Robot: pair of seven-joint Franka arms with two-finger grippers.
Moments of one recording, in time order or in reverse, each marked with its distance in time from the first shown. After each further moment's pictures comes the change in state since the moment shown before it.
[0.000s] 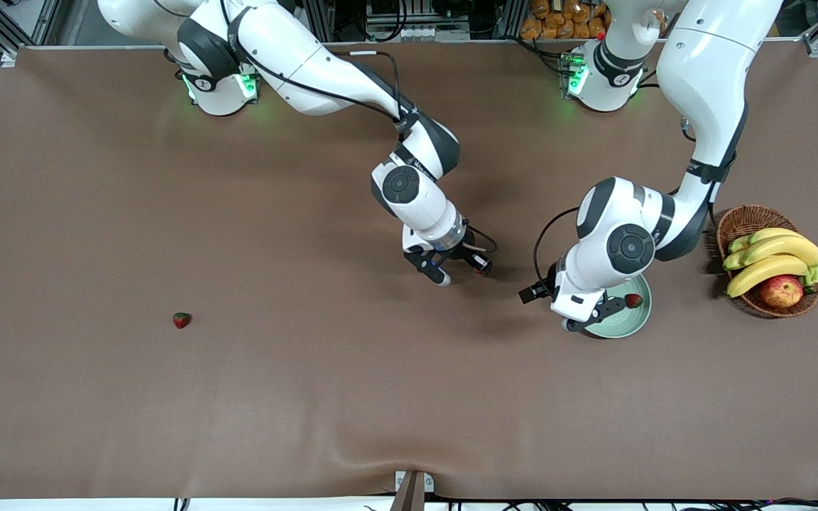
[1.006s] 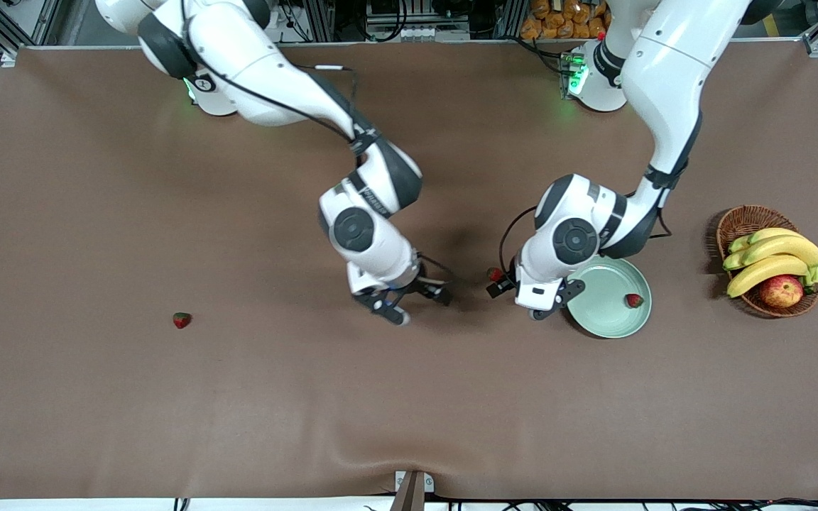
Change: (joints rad) left arm -0.115 0.062 0.000 -0.002 0.000 0.060 -0.326; right arm -0.198 -0.107 -0.054 0.048 -0.048 -0.471 -0.341
